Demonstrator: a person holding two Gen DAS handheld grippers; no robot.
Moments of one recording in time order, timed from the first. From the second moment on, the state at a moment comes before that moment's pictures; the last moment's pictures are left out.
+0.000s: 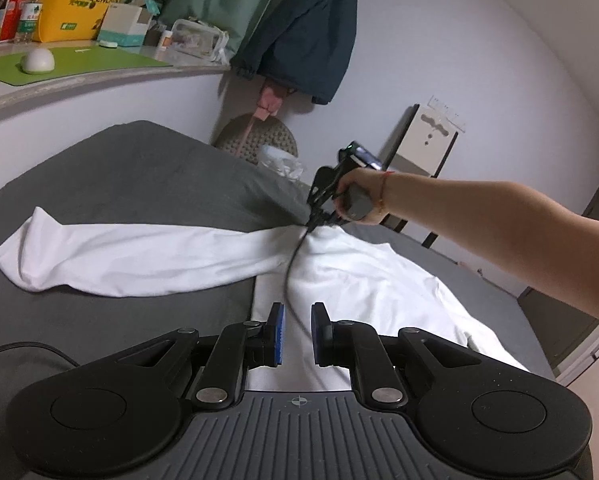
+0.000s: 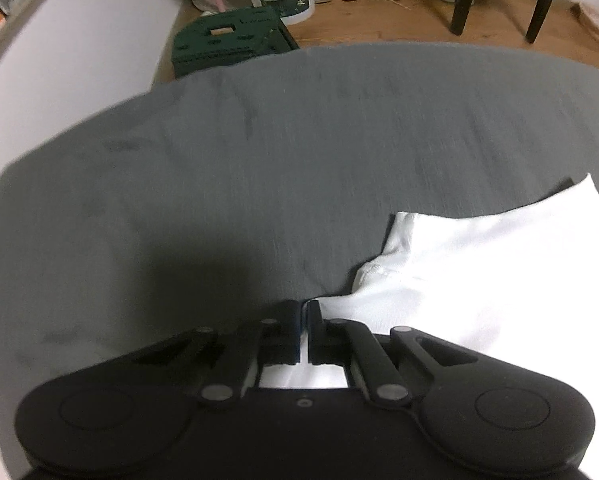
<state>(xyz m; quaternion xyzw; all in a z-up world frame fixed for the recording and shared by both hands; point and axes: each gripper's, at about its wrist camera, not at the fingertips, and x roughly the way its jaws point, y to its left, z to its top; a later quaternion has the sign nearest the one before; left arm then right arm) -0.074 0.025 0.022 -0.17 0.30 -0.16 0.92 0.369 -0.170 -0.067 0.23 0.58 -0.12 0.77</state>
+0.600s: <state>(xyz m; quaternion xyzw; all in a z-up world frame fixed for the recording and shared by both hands) -0.069 0.014 0.016 -0.16 0.33 -0.16 0.92 0.356 -0.159 -0.047 0.28 0.57 0.04 0.77</state>
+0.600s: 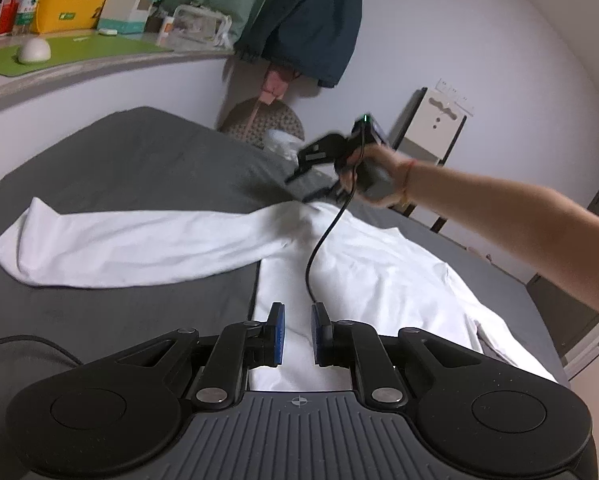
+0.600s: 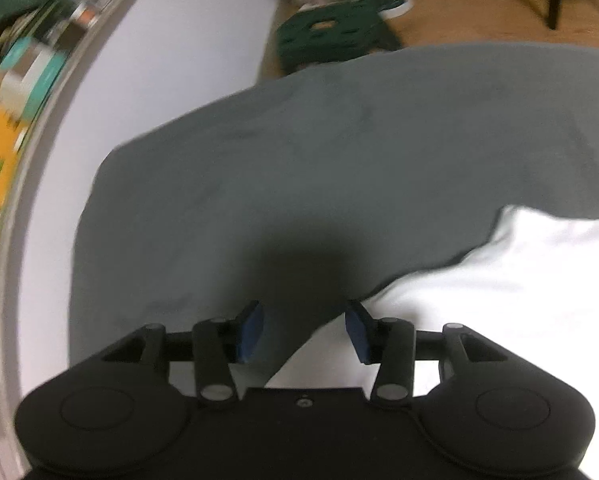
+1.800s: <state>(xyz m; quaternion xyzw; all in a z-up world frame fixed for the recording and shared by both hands) -0.074 0.027 0.016 -0.17 0.31 -0.15 0.92 0.304 0.030 -0.059 -0.35 0.51 0.34 0.71</state>
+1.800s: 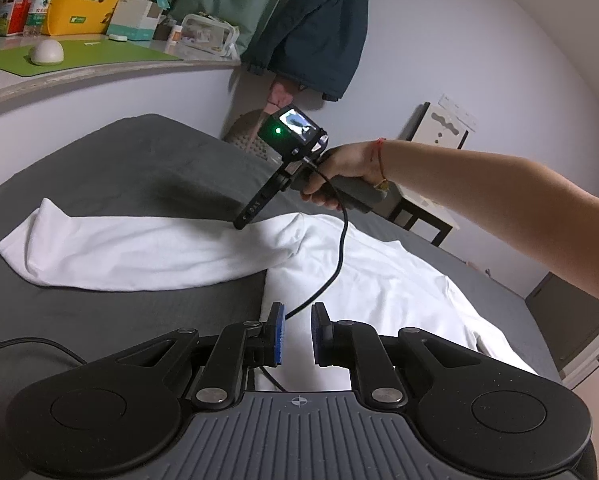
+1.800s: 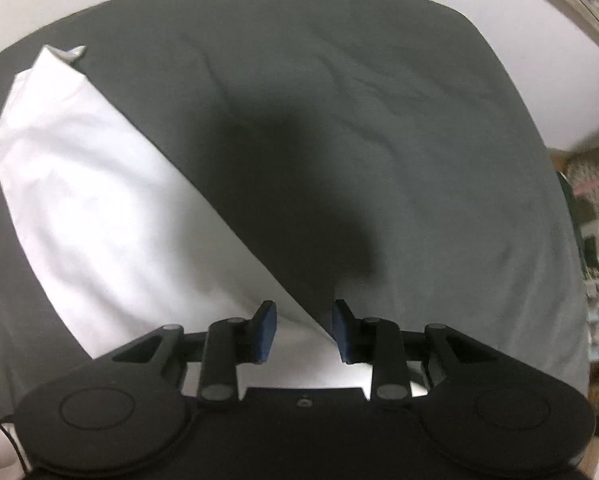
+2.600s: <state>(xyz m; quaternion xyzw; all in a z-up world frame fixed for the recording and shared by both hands) -0.068 0.026 0.013 -0.17 0.32 -0.15 0.92 0.304 0.030 -0.042 -0.31 0.43 0.36 0.77</state>
